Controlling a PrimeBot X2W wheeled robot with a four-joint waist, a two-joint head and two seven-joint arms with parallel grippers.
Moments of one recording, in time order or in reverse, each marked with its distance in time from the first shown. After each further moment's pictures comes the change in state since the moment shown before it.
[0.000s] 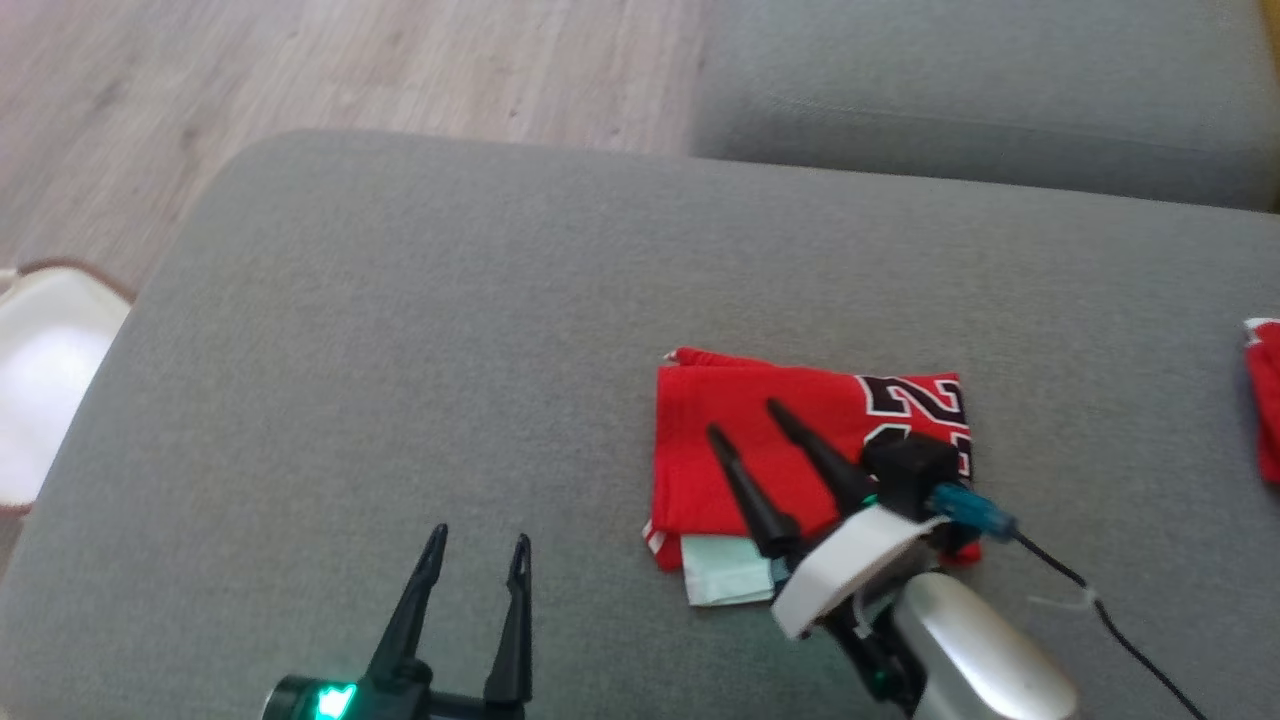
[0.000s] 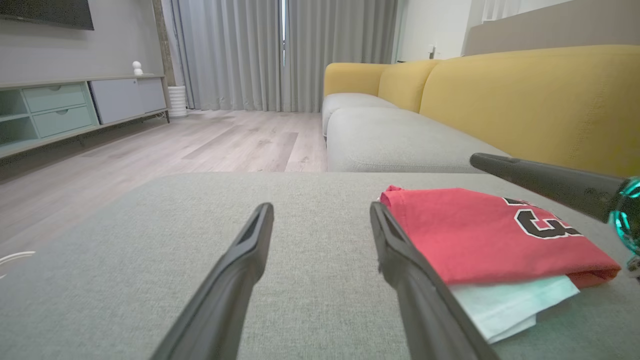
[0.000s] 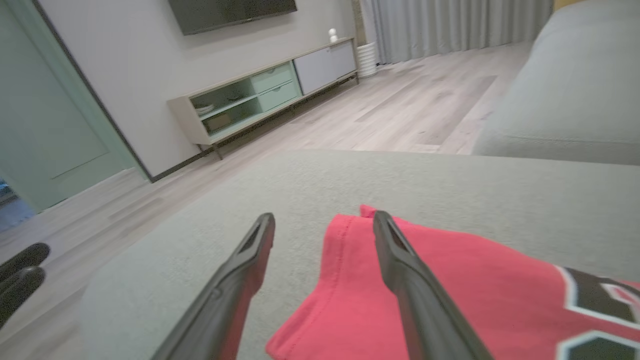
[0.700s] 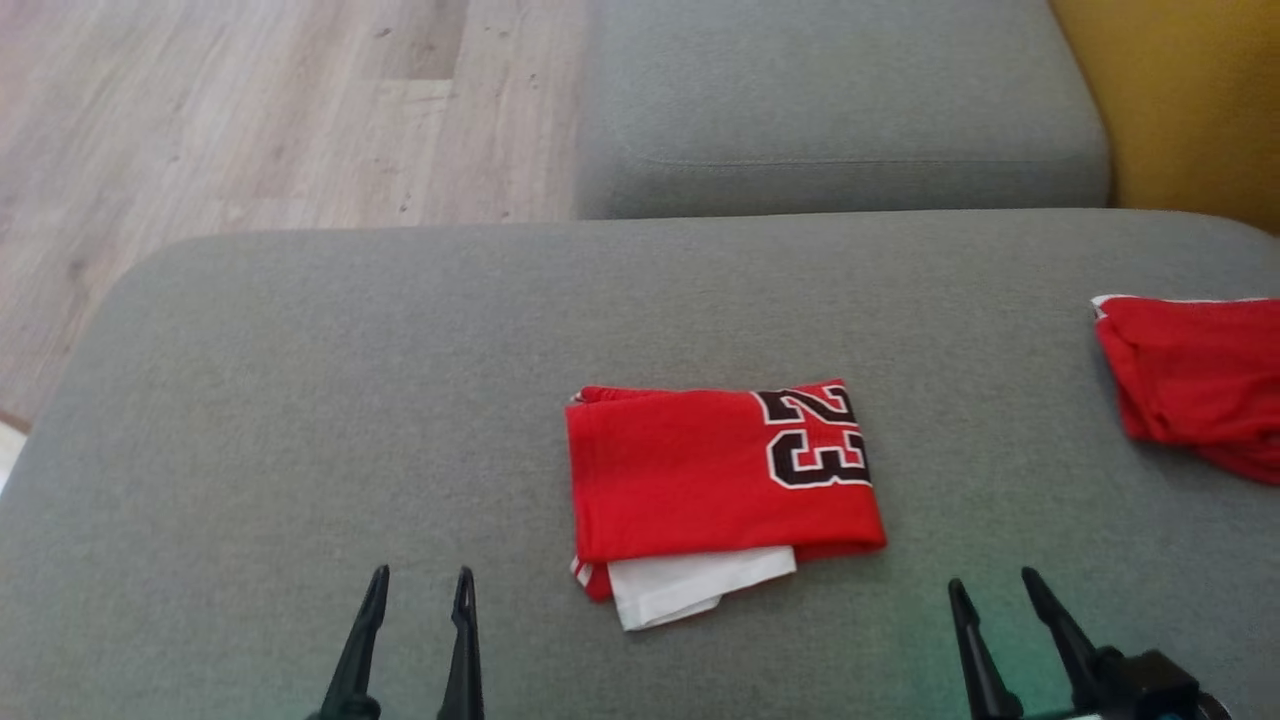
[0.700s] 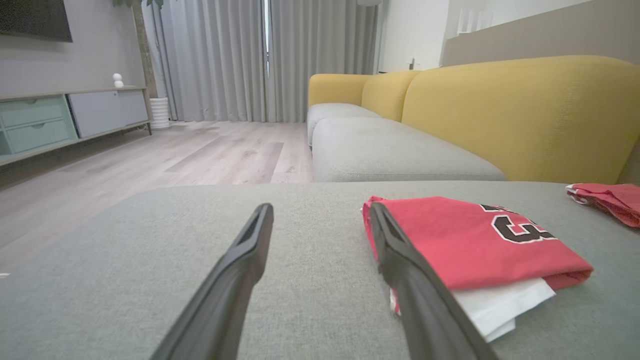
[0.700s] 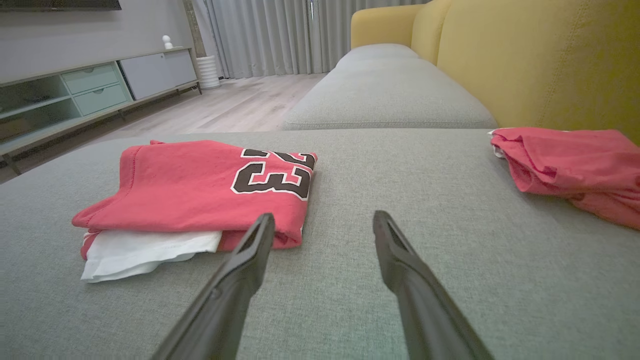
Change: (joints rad) left arm 0.073 -0.006 0.091 -0.014 -0.012 0.003 0.000; right arm 0.518 -0.035 -0.484 -0.282 -0.331 0.000 -0.056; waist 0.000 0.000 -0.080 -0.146
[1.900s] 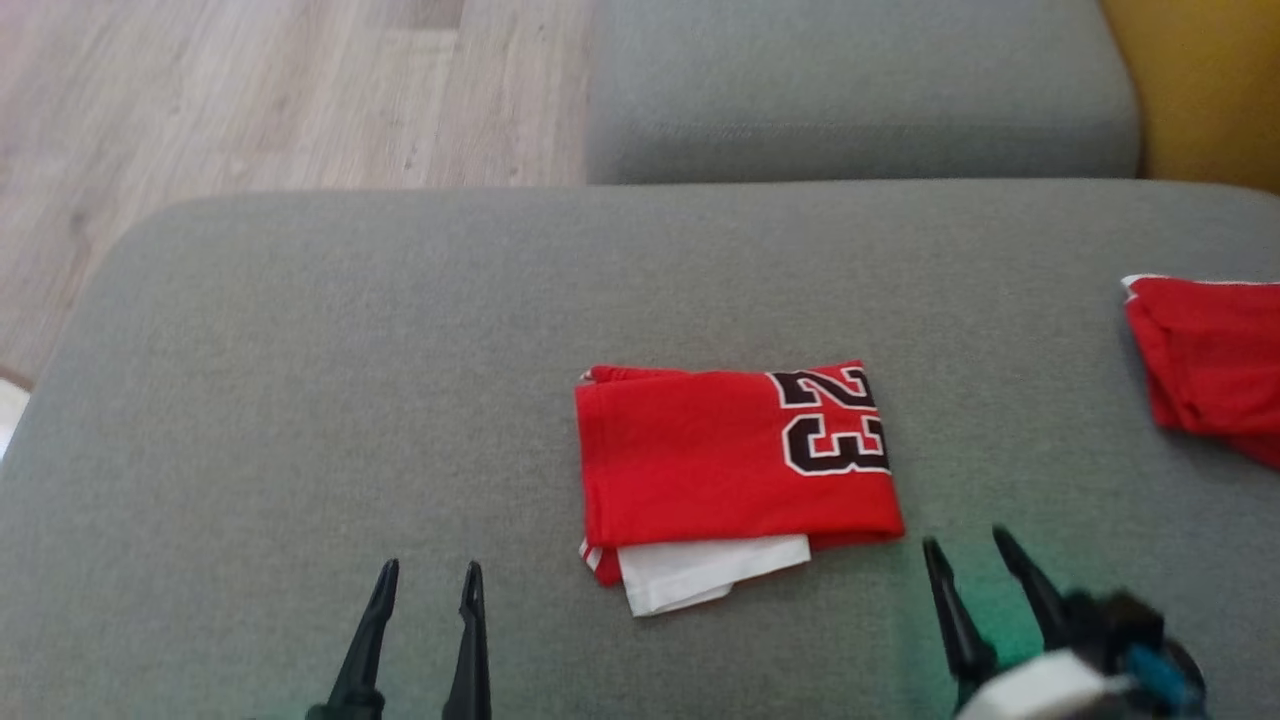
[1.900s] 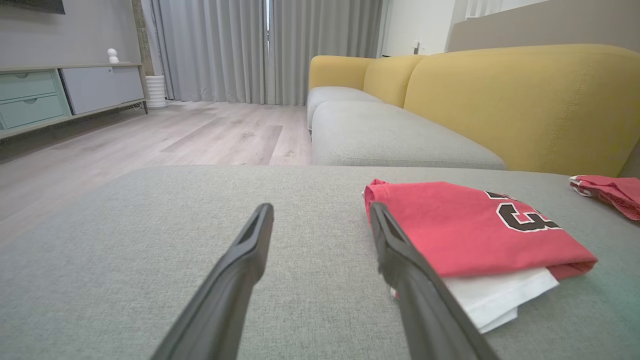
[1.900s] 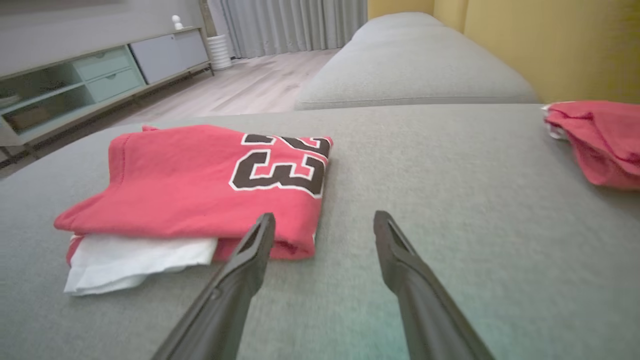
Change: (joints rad) left arm -0.002 -0.001 -0.005 0.007 -0.021 -0.017 0.000; right arm -0.118 -0.011 0.052 0.134 0.044 0.000 0.000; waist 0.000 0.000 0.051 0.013
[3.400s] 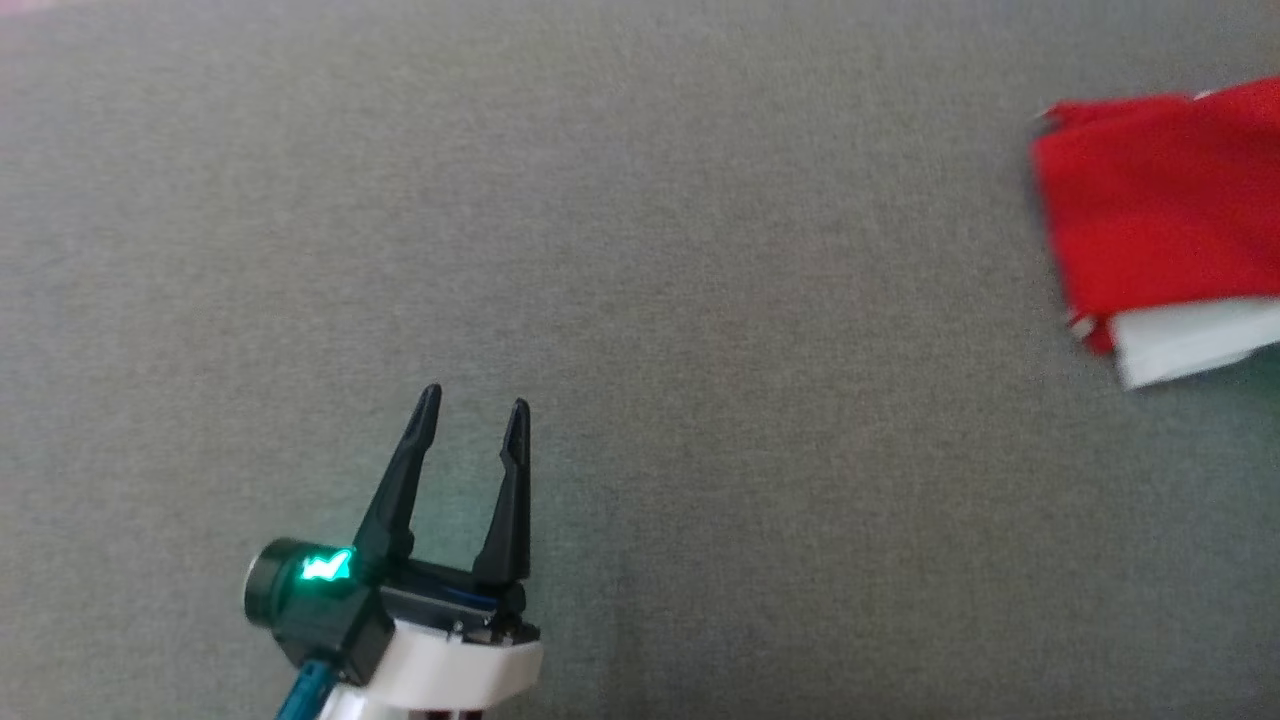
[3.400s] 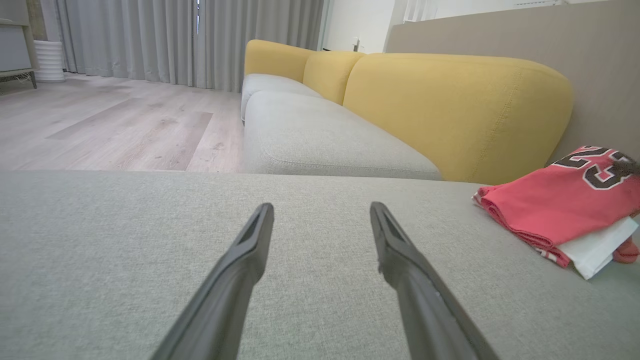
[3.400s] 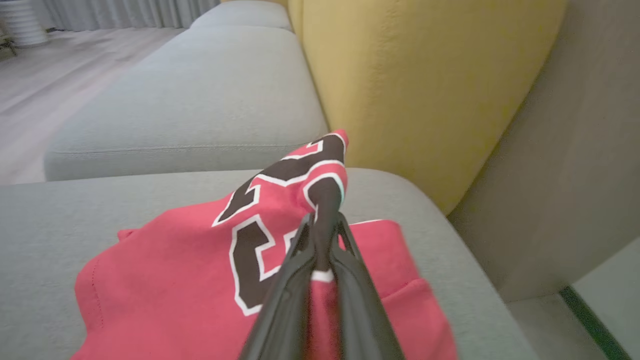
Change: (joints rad) left arm -0.222 -0.002 -0.061 -0.108 -0.055 -0.107 -0.003; right arm -0.615 -0.545 -0.071 0.241 0.394 0.000 0.221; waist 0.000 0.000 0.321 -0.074
